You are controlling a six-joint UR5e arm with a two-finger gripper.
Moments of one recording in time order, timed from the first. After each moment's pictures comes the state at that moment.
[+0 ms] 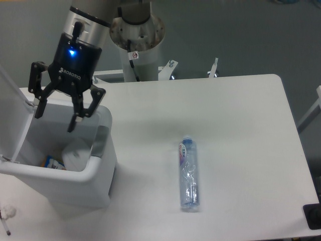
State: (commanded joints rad) arm 2.33 -1.63 -1.64 -0.77 1.00 0.29
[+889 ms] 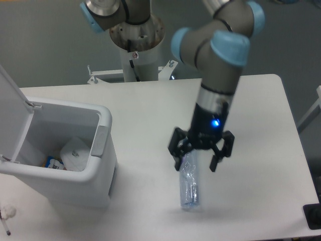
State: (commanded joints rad) arm 2.60 -2.02 -1.54 -0.85 1.16 0.32
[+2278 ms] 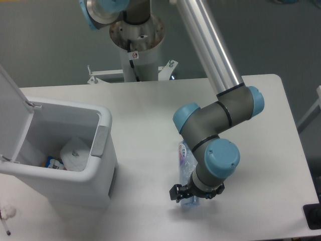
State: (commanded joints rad) arm 2.47 -2.33 -1.27 -1.13 1.43 0.32
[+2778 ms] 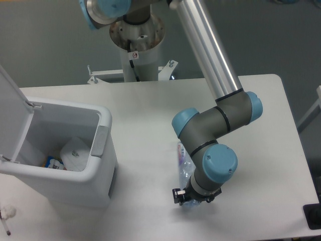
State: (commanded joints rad) arm 2.47 -2.32 -1.26 -1.14 1.43 0.31
